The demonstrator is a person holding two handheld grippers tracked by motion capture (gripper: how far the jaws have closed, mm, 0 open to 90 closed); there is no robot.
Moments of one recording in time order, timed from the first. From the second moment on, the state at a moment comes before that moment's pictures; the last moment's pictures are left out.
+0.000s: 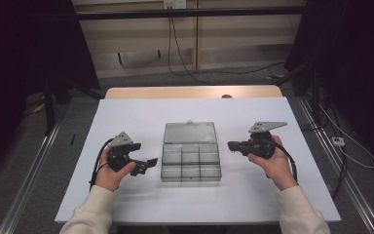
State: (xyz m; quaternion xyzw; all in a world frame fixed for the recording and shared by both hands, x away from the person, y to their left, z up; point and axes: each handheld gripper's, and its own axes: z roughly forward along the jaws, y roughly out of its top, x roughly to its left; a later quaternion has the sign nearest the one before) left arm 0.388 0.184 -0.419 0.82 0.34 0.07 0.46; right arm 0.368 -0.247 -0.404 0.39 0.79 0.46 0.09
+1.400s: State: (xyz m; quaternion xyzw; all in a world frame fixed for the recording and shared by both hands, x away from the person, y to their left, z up) left arm 0.375 0.197 -0.419 0.83 0.33 0.06 0.45; right arm 0.386 -0.220 -0.399 0.37 0.80 0.47 0.09
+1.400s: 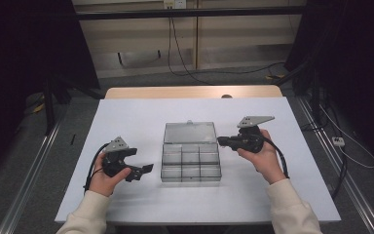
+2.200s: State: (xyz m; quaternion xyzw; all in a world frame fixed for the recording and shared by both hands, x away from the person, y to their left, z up) left arm 0.374 0.199 -0.422 0.83 0.33 0.06 0.44; right arm 0.394 -0.196 -0.408 0.36 0.81 0.47 0.08
